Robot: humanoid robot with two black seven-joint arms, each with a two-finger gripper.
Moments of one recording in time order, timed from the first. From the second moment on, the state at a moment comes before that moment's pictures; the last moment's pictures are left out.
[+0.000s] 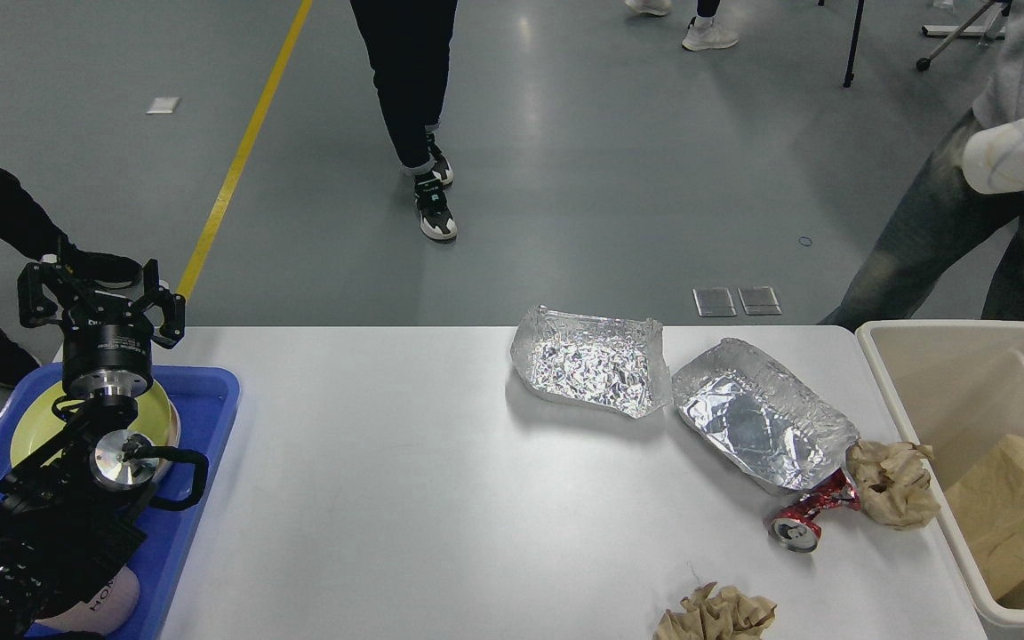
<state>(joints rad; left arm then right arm) -0.65 0.22 -0.96 -0.34 -0.08 -0.45 -0.67 2.38 -0.86 -1.41 1.08 0.04 0.82 -0.08</state>
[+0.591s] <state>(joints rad) -0.65 0.22 -0.96 -0.34 -0.08 -0.45 -0.67 1.29 -0.85 -0.91 0.85 0.06 0.10 -0.07</state>
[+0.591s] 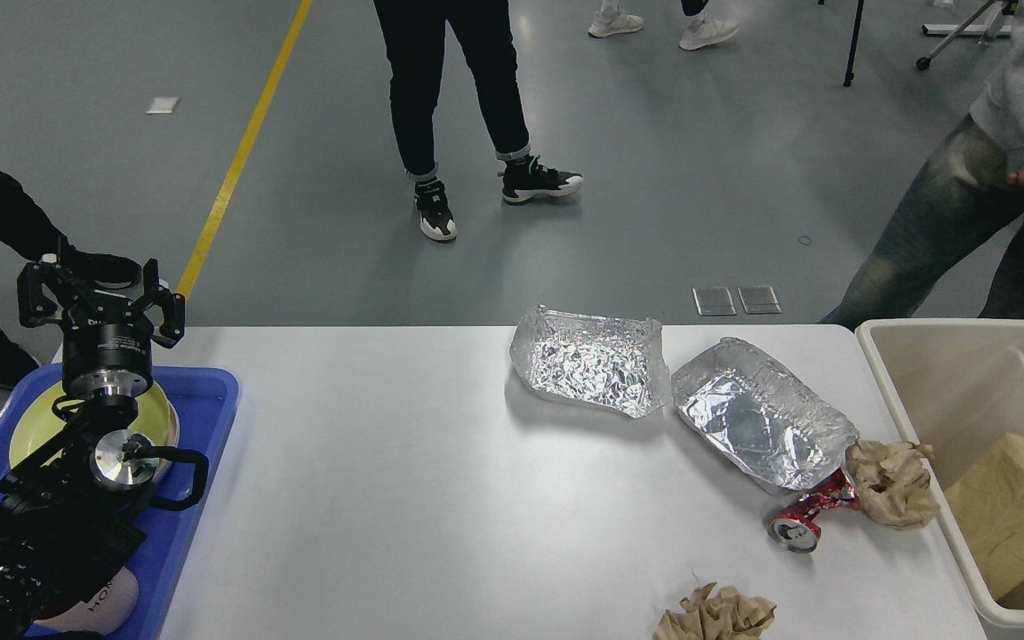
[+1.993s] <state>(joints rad) -0.65 0.22 -0.96 -0.34 -0.08 -0.45 -0.67 2.17 -0.60 -1.42 1.27 0.07 0.75 -0.08</state>
